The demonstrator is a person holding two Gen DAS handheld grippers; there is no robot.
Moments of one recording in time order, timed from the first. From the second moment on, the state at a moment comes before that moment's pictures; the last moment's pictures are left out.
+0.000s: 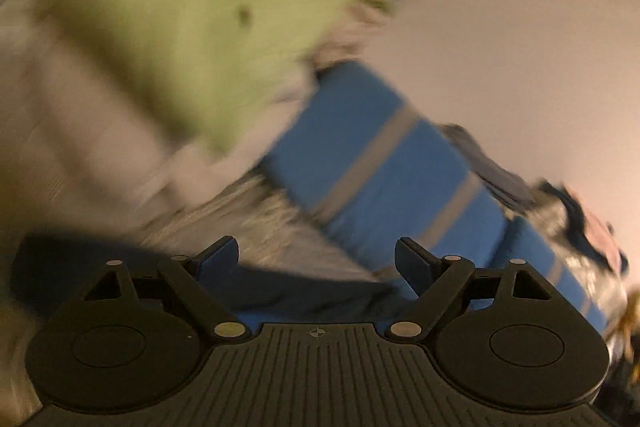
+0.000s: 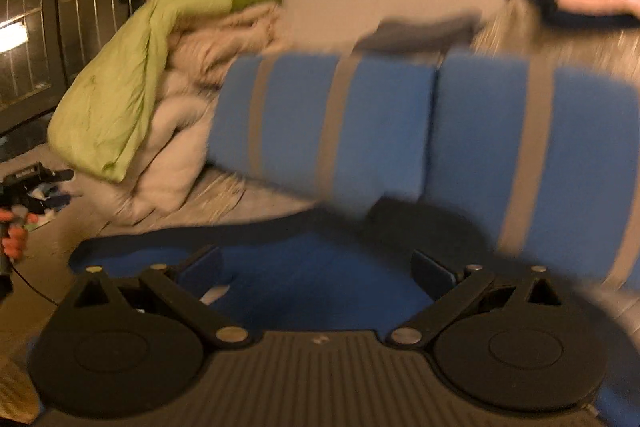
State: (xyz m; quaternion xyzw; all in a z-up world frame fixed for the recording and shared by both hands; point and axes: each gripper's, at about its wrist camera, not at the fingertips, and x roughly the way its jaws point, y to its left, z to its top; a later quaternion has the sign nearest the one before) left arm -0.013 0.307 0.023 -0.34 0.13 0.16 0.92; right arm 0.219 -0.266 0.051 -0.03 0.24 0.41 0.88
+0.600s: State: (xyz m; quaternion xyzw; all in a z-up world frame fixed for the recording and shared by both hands) left arm -0.088 0.400 -0.117 -0.57 0.03 0.28 0.77; right arm 0.235 -0.232 -0.051 0.08 0.32 0.47 0.82
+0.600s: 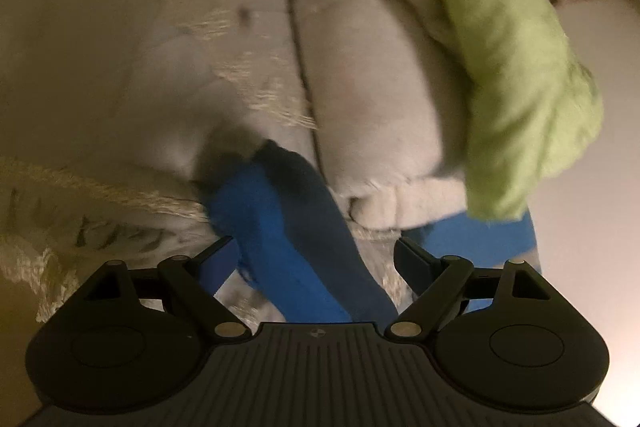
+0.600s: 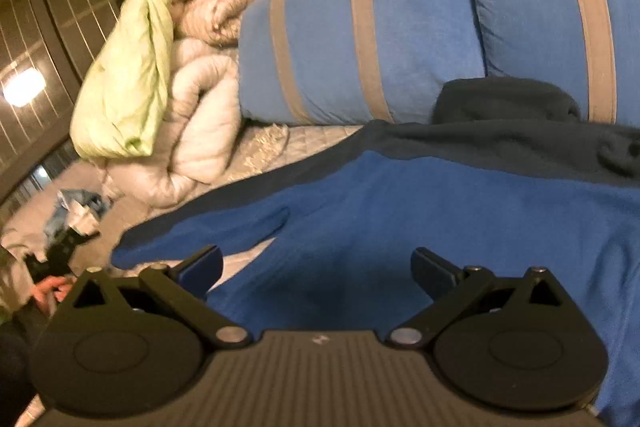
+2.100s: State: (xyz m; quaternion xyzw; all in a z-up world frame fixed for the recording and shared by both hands) left arm 0.105 0.261 0.122 -0.18 0.12 0.10 0.97; right arm 0.265 -0.280 -0.087 0.24 0.38 0.41 0.79
